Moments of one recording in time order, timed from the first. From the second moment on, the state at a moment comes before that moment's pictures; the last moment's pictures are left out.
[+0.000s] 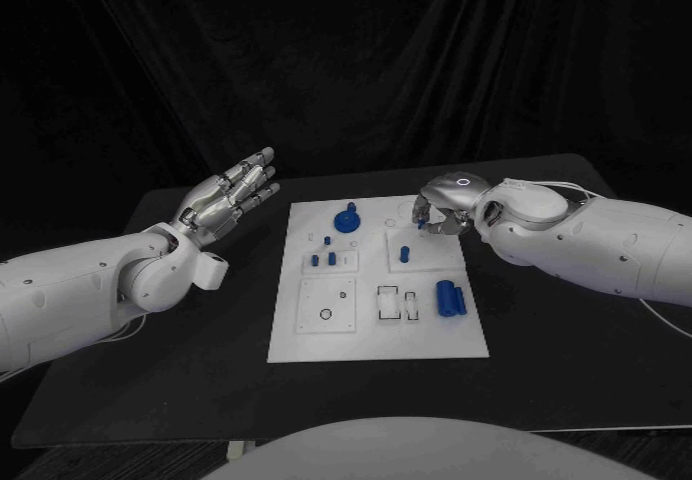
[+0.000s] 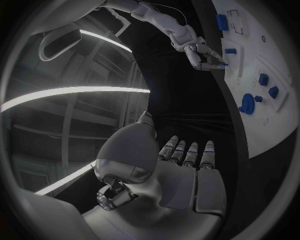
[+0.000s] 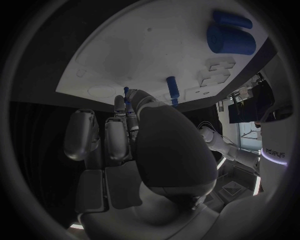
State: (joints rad) left arm 1.19 -0.91 -0.21 1.36 -0.17 0.07 0.68; left_hand 1.18 0.19 -0.22 0.29 0.24 0.15 -0.02 0.02 0.02 0.00 0.01 0.08 0.01 0.00 0.09 0.00 0.00 0.15 0.00 0.18 0.00 0.00; right arm 1.26 -0.69 -0.21 1.22 -1.69 -0.30 0.04; right_hand 1.55 -0.16 0.30 0.20 0.42 1.10 0.11 0.13 0.22 1.08 0.05 0.35 0.25 1.46 -0.04 1.33 1.14 0.07 1.44 0.07 1.21 1.31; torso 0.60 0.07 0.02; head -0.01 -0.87
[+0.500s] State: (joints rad) left arm 1.19 -0.91 -0.21 1.35 -0.17 0.08 0.68; left_hand 1.19 0.20 -0.22 0.29 0.24 0.15 -0.02 0.02 0.02 0.01 0.02 0.09 0.01 0.00 0.10 0.00 0.00 0.15 0.00 0.19 0.00 0.00; right arm 1.32 -0.73 -0.21 1.36 -1.69 -0.31 0.03; right_hand 1.54 -0.16 0.31 0.19 0.41 1.10 0.11 0.13 0.23 1.09 0.05 0.35 0.24 1.46 -0.03 1.33 1.14 0.07 1.44 0.07 1.21 1.31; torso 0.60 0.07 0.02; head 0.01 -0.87
